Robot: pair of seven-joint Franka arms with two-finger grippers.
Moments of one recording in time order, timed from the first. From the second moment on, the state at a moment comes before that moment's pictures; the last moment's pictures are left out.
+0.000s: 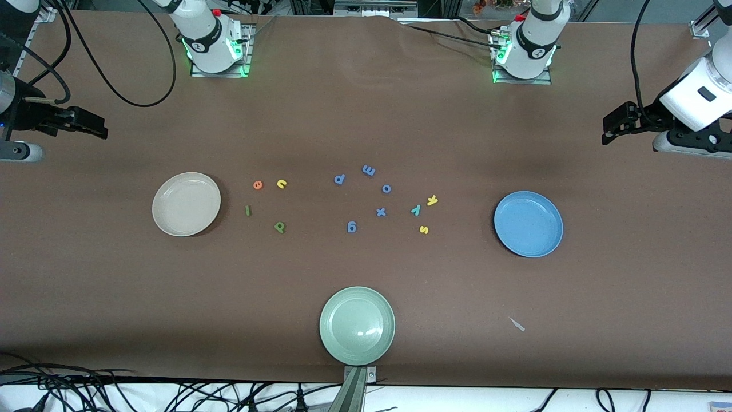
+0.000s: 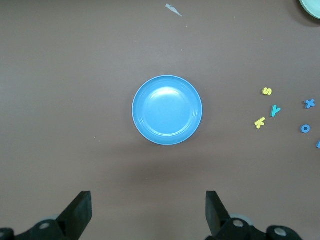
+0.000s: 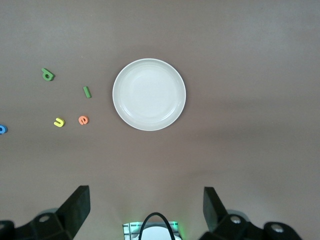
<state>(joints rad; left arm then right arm) 0.07 -0.03 -0.12 -1.67 0.00 1.61 0.07 0.02 0.07 -0.02 -1.54 -0.04 1.45 0.04</state>
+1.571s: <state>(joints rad) 0.07 -0.03 -0.12 -1.67 0.00 1.61 0.07 0.02 0.07 -0.02 -1.53 -0.05 1.46 0.03</state>
